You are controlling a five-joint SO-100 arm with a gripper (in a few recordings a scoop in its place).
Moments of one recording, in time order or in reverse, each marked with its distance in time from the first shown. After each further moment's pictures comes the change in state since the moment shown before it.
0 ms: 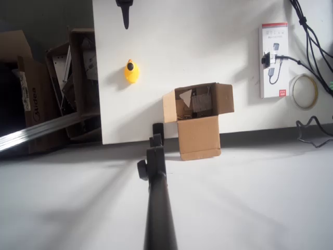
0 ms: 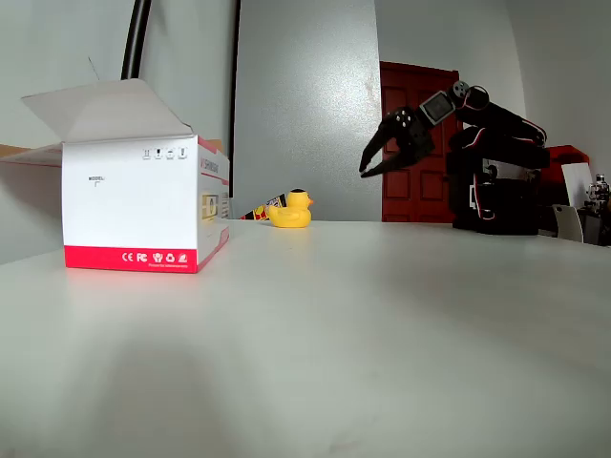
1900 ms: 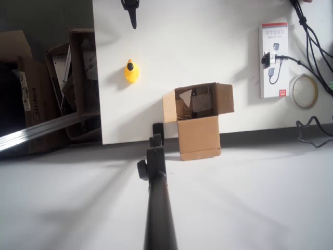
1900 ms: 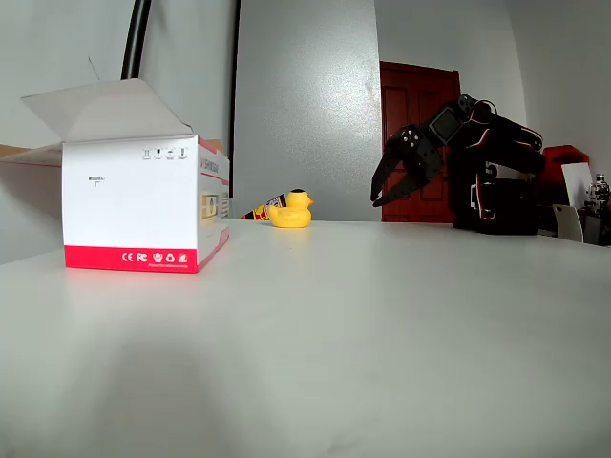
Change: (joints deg) arm -8.5 3.5 11.6 0.4 8.3
